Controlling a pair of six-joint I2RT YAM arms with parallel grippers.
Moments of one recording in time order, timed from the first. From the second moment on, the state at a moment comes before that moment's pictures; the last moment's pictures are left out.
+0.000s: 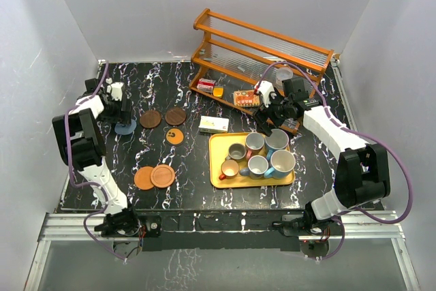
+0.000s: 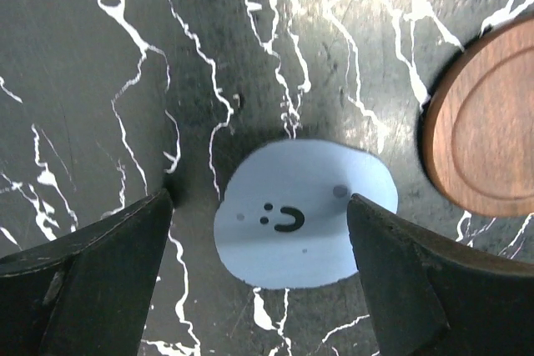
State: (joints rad) left arm 0.30 1.94 1.31 -0.49 0.22 0.42; right arm 0.23 1.50 1.10 -0.50 -0.45 -0.57
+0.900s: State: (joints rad) left arm 0.28 1.77 1.06 -0.47 0.30 0.54; right arm 0.23 1.50 1.10 -0.51 -0.45 -0.57
